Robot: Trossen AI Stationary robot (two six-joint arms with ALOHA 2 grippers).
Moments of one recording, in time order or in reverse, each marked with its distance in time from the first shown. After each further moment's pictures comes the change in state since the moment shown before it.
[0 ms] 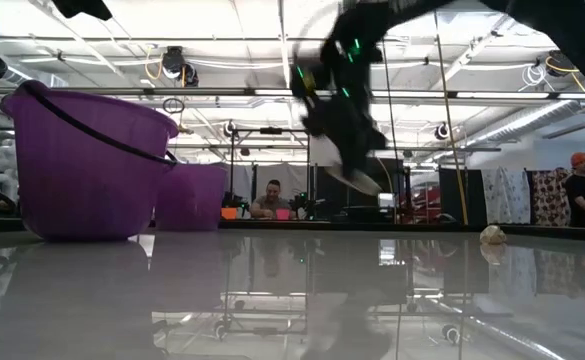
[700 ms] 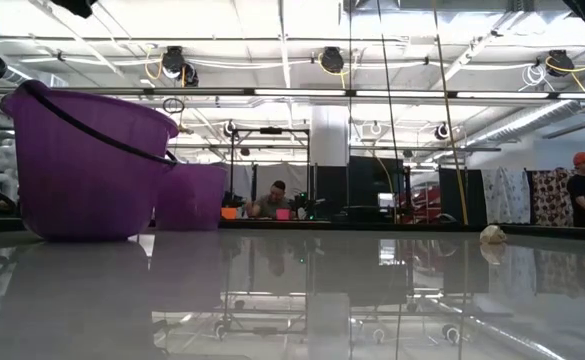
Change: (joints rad) left arm 0.000 -0.001 0.000 -0.048 0.152 0.280; right arm 0.587 0.099 0.224 1.151 0.052 0.254
